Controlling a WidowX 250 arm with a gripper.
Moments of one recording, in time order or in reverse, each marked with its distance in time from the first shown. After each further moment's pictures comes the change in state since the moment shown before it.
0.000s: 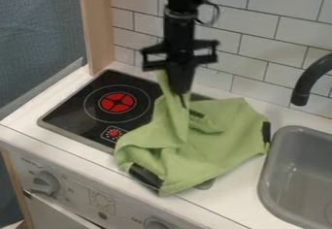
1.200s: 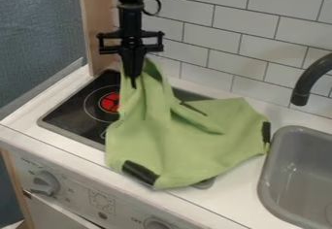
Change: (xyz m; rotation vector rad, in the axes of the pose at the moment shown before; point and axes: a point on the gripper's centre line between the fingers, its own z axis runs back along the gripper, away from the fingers) arm 0.093 0.051 -0.033 0.091 0.085 -0.058
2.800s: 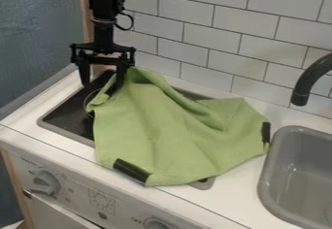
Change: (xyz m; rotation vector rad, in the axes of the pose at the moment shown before) arm 0.013 0.044 -0.022 0.068 0.029 -0.072
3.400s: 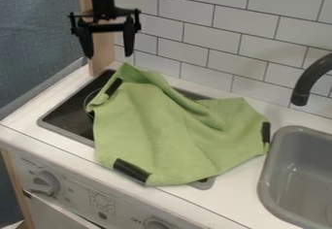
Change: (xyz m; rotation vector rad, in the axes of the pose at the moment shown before) arm -0.022 -0.011 0.071 -0.148 -0.101 -0.014
